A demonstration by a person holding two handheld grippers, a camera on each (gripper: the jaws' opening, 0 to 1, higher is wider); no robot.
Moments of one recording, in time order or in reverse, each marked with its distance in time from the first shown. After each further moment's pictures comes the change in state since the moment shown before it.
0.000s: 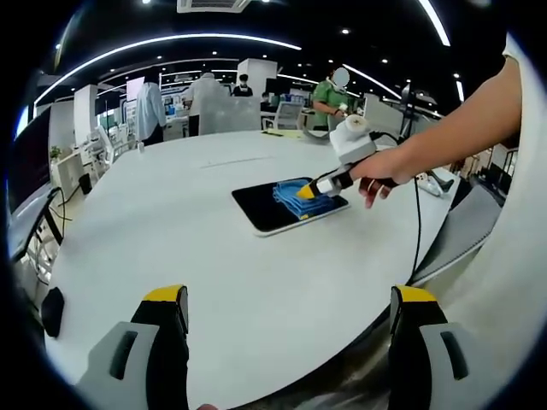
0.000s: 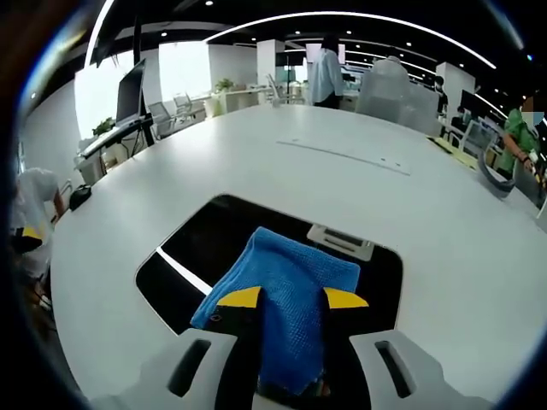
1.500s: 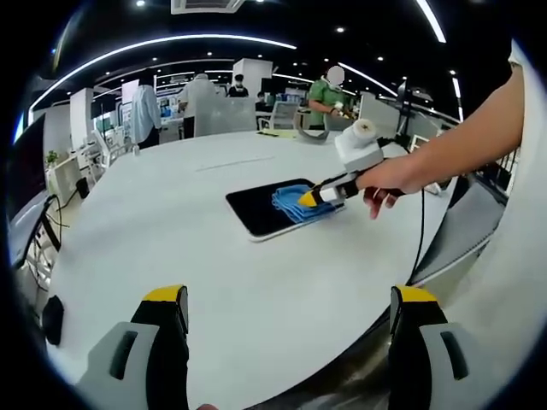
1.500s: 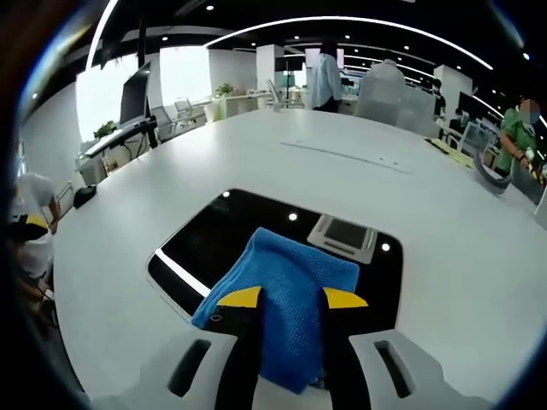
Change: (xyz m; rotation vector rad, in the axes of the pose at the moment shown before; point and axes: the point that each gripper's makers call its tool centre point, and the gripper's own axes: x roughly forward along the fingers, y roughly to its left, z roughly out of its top) left arm 0.004 -0.008 0.007 0.020 0.003 -0.008; right arm -0.012 0.010 -0.013 0.006 -0.028 -0.003
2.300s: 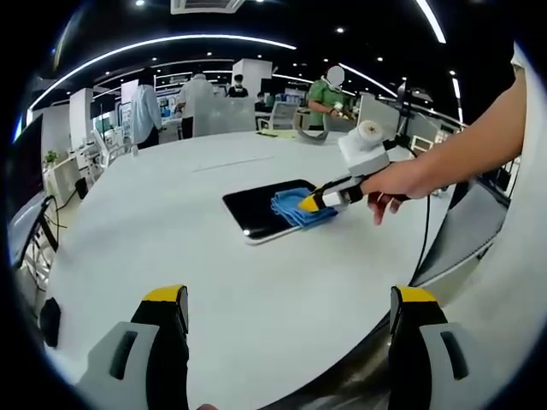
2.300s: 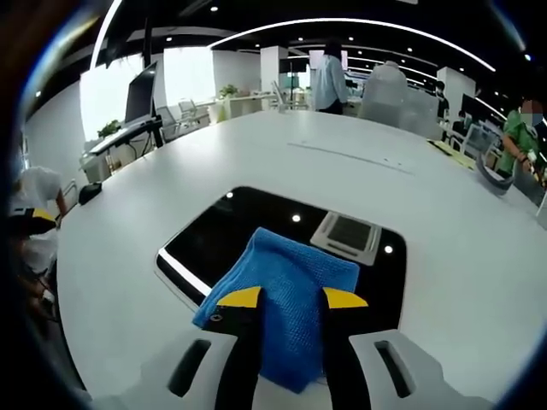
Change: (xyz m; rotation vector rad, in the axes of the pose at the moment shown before) left arm 0.009 -0.003 0.003 0.000 0.000 -0.005; right arm -0.007 0.008 -0.004 -0.010 -0.011 0.016
